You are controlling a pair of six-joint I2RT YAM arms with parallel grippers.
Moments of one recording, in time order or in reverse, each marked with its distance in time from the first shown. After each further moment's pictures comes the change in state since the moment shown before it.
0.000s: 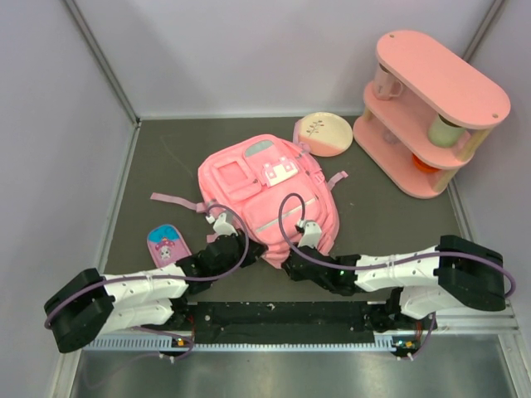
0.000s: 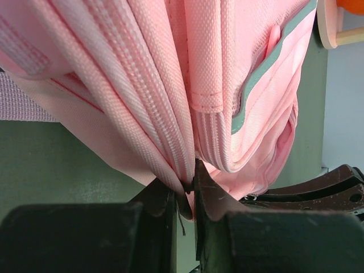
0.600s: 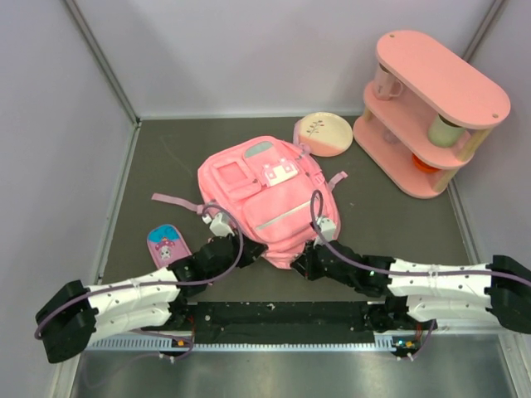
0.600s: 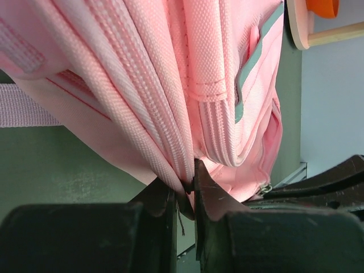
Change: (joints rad) left arm -0.010 -0.117 0.008 -0.066 -0.009 -0.017; right arm -0.043 -0.303 -0.093 -0.048 -0.117 -0.136
